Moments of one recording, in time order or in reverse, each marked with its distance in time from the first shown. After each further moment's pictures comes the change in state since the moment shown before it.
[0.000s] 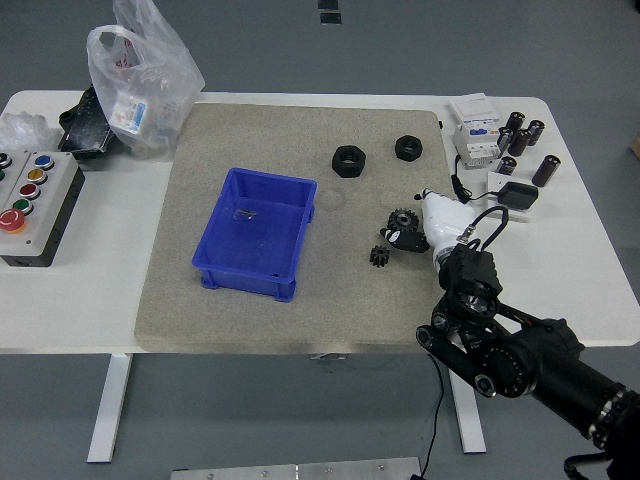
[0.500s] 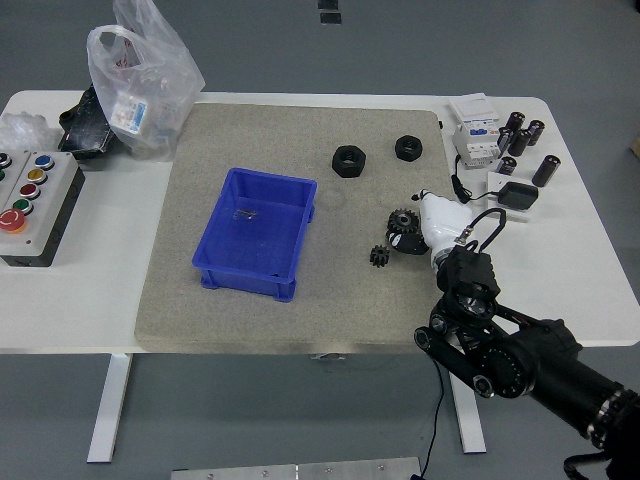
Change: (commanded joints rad) left arm -0.001 0.000 0.001 0.000 0.000 0.000 0.000; right arm 0.005 0.002 -0.020 -0.006 0.009 -0.010 0.011
